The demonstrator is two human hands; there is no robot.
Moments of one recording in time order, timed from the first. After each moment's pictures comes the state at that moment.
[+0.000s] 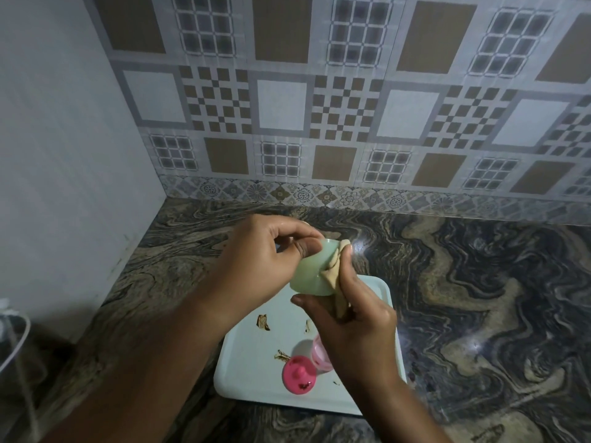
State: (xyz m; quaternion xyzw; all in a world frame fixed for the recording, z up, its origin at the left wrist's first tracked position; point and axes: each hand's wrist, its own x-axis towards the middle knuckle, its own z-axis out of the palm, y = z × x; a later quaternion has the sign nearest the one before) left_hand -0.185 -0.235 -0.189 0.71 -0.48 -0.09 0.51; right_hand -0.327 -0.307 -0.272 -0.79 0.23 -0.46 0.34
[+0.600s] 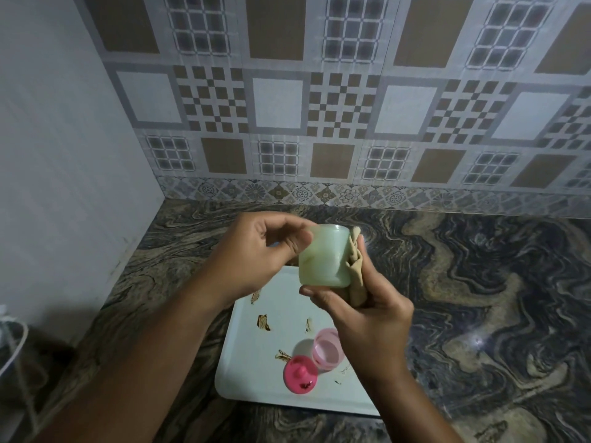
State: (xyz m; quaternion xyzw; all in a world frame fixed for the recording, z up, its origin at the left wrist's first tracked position) left_hand -0.173 -0.237 -0.190 0.66 -0.46 -0.22 0.55; right_hand -0.323 -0.316 -0.268 -0.66 0.21 -0.52 0.49
